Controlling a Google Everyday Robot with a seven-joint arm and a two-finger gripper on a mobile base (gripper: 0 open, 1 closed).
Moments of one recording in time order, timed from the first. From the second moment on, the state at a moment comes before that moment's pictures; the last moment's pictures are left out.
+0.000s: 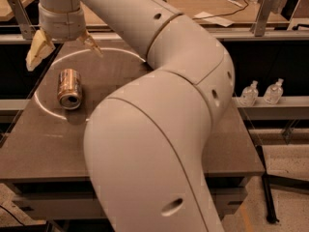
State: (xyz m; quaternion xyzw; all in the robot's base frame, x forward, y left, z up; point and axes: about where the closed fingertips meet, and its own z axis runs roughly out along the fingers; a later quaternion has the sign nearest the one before) arm 0.628 0.214 0.925 -0.30 0.95 0.09 0.06
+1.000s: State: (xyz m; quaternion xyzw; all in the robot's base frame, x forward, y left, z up) arm 0.631 0.246 0.865 -0.29 0.95 0.07 0.01
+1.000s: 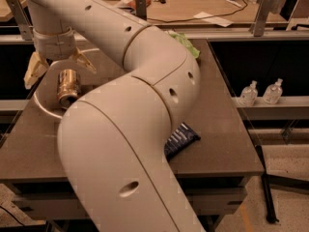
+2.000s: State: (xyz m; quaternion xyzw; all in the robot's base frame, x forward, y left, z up) arm 0.645 0.223 0.842 -0.20 0.98 0.04 -0.02
